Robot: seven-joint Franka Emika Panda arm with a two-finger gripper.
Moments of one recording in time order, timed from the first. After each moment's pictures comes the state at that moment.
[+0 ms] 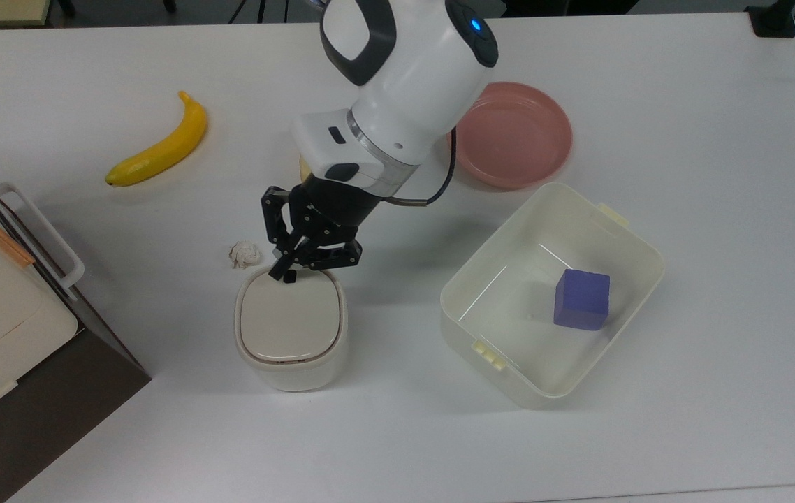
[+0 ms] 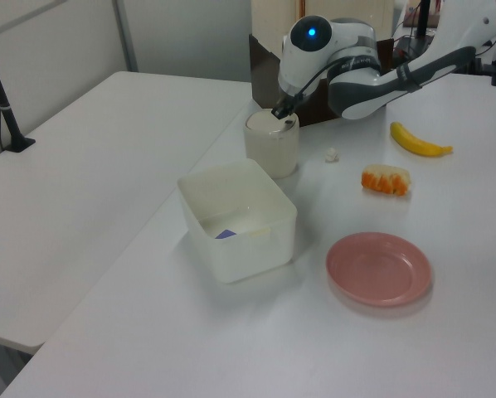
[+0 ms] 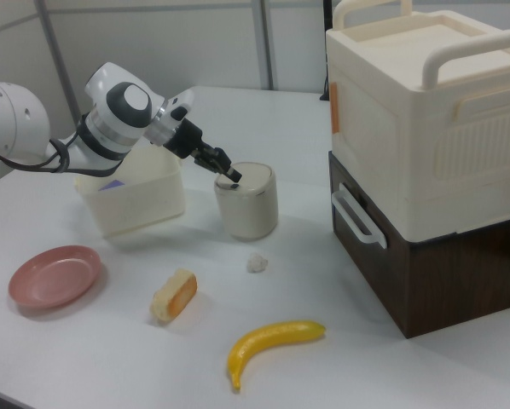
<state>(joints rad) 0.32 0.49 -0.25 -1.51 -0.72 2.22 0.82</state>
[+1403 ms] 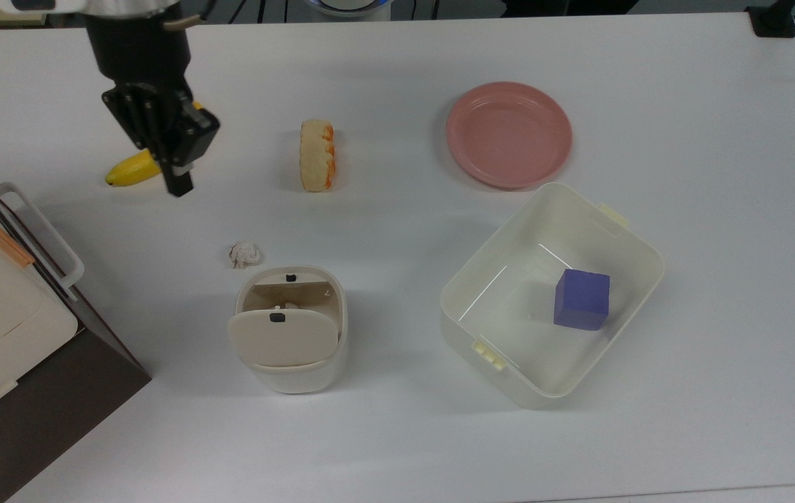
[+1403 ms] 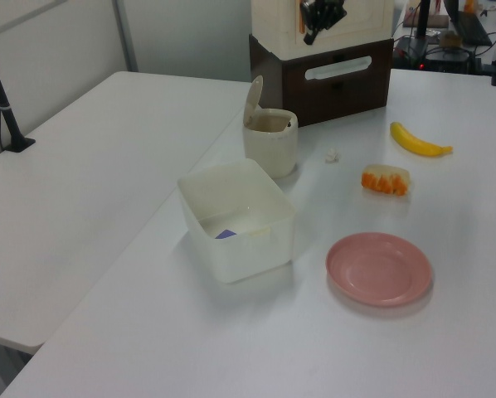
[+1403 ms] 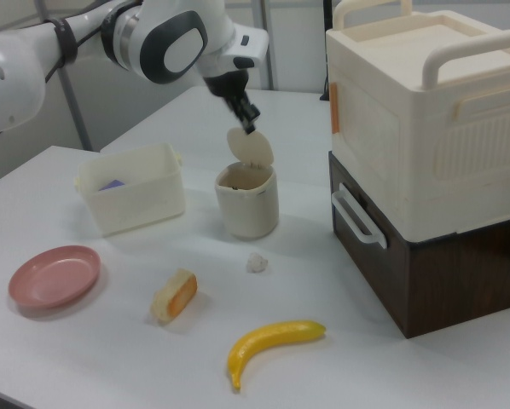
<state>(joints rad) 0.11 0.30 -0.35 -1.39 0.23 2.07 0.27</state>
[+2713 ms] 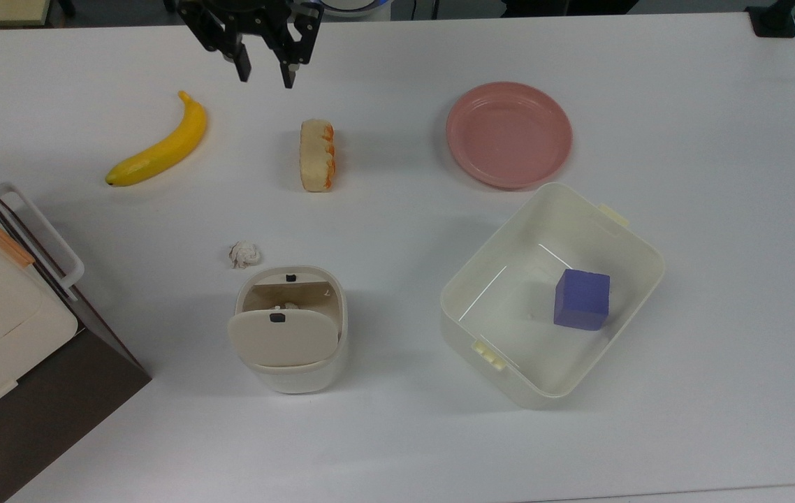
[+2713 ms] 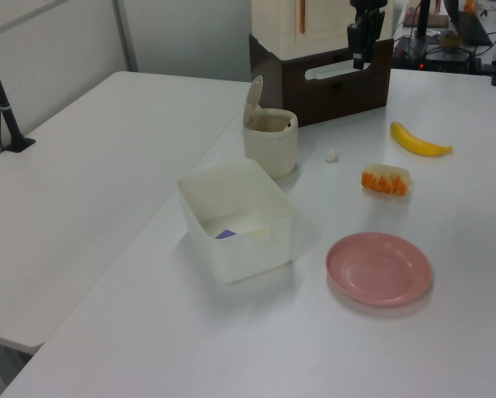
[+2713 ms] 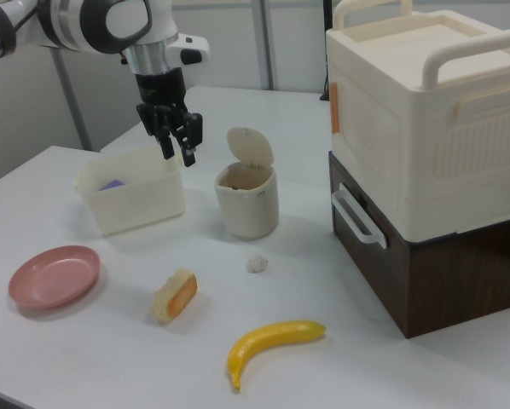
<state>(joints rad) 0.17 0.13 -0.27 -1.48 0.04 1.64 0.06</state>
